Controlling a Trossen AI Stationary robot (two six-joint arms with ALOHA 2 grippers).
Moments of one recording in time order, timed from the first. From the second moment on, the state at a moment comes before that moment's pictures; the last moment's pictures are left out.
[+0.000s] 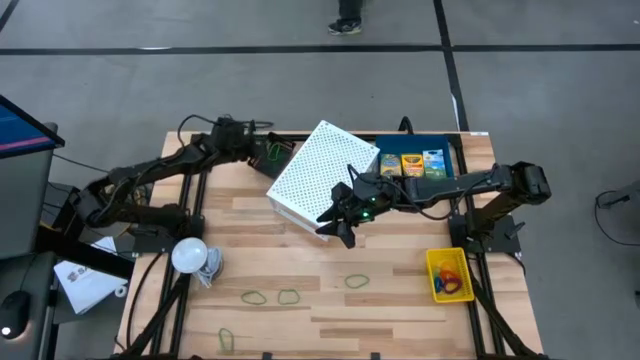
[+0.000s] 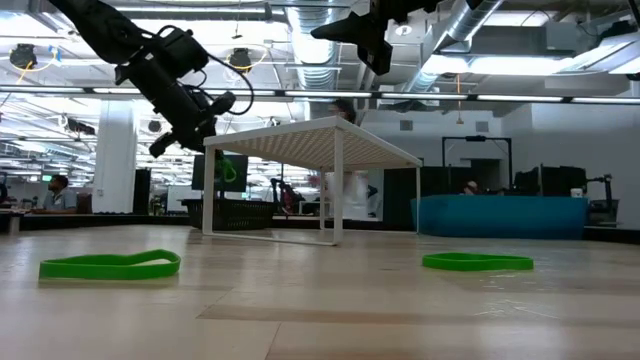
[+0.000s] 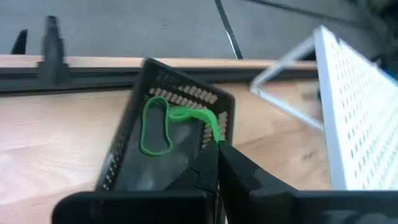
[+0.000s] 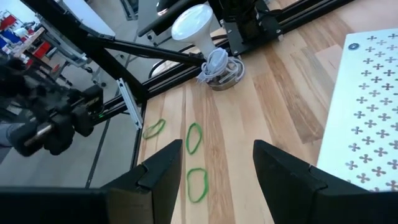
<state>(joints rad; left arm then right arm) 0.78 1.21 0.66 -0.10 -0.05 -0.63 0.04 1.53 1.15 -0.05 -0.18 0.50</state>
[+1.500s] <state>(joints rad) 0.67 1.36 0.66 -0.11 -0.29 -0.30 0.06 1.53 1.15 -0.05 -0.17 0.52</state>
